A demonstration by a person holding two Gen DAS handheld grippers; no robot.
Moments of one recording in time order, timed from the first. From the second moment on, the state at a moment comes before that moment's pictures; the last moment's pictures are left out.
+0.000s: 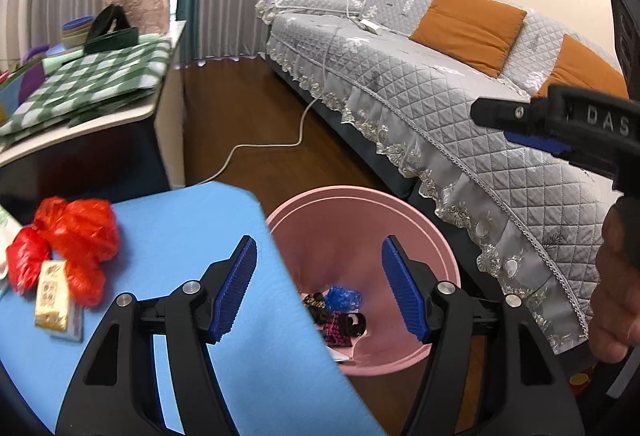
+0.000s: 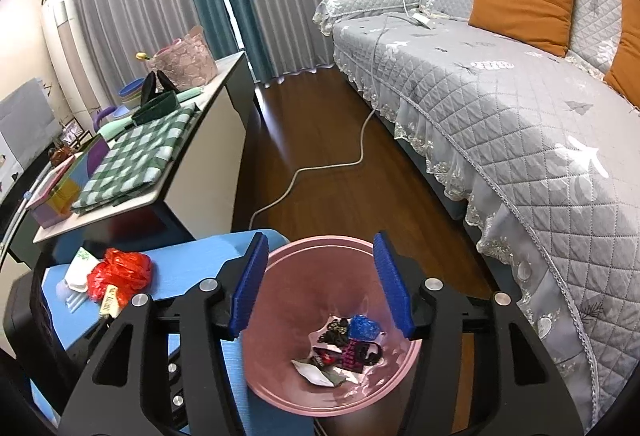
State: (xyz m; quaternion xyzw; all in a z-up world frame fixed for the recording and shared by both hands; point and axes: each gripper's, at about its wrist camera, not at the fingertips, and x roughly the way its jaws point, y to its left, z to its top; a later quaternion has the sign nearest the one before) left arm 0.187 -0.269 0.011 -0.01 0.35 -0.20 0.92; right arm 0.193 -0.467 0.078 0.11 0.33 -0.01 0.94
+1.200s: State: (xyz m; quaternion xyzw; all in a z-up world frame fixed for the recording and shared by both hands) left arm 0.107 -0.025 0.022 -0.09 0.32 -0.01 0.94; right arm 0.177 -0.279 0.099 0.05 0.30 0.13 0.94
